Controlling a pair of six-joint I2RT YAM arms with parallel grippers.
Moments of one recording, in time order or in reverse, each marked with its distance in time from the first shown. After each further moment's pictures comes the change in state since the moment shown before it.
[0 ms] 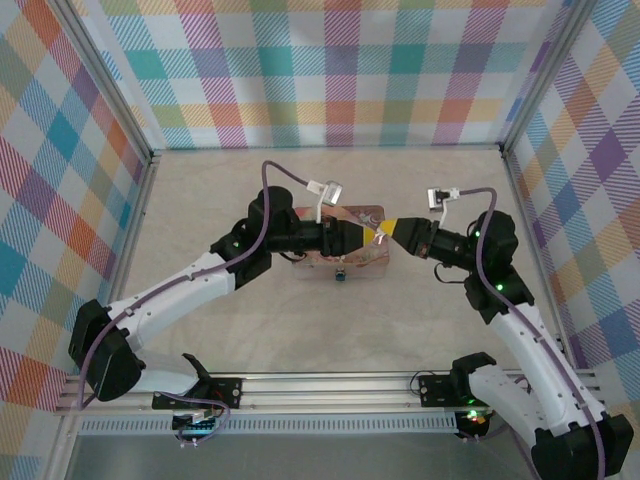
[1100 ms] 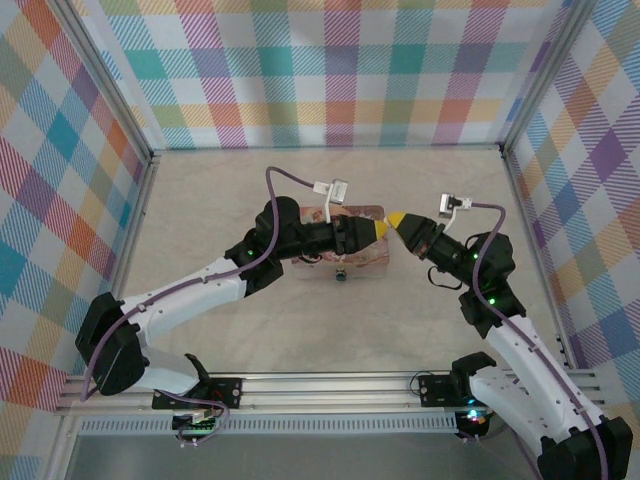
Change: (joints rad) left arm -0.080 0.043 -0.020 0.228 -0.119 -0.136; right arm 0.052 -0.052 -0.145 0.234 0.257 0.153
